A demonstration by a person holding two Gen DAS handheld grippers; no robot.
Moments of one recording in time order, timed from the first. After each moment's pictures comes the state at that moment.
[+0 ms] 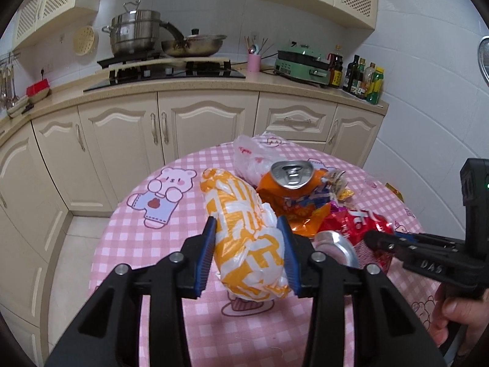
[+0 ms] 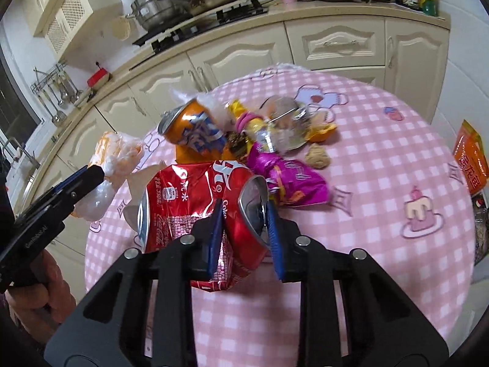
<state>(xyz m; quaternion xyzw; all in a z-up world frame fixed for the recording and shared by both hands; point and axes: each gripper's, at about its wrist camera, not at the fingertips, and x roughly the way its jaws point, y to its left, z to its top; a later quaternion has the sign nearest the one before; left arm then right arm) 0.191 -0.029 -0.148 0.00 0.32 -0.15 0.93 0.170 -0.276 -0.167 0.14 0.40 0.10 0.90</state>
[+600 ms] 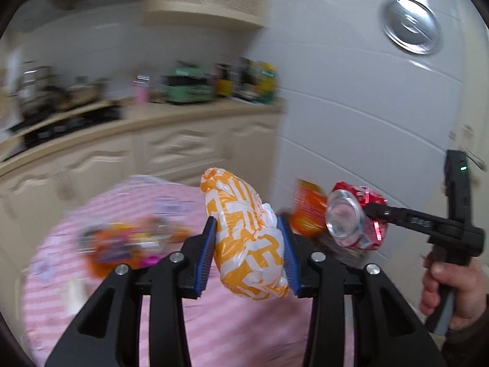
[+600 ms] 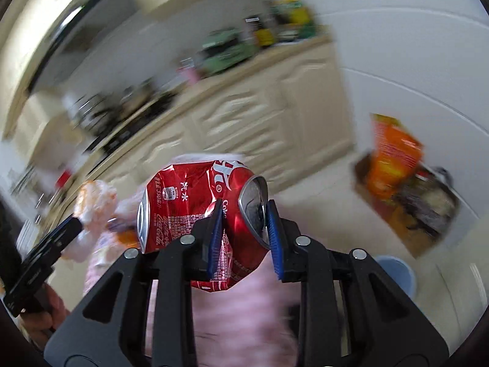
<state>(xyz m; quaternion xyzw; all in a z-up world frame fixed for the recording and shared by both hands) 0.132 -0.238 -0.097 0.07 0.27 -0.36 0.89 0.020 -0.530 -0.142 0.28 0.28 -0.11 0.91</state>
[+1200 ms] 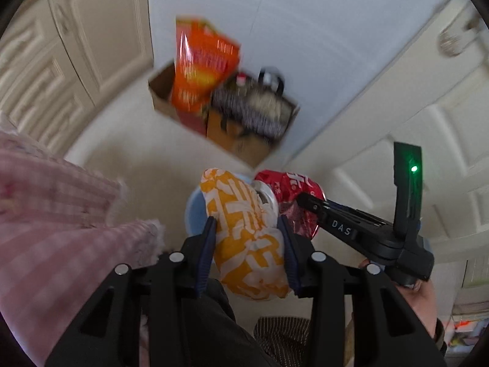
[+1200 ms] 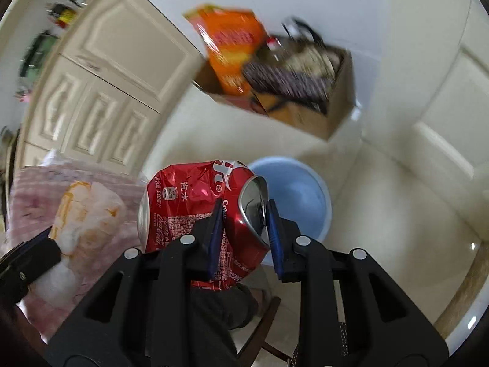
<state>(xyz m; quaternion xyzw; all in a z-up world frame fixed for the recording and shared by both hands) 0.092 -0.557 -0.326 0.23 0.56 -0.46 0.65 -0.048 -0.695 -0.415 0.45 0.44 -0.27 0.73</state>
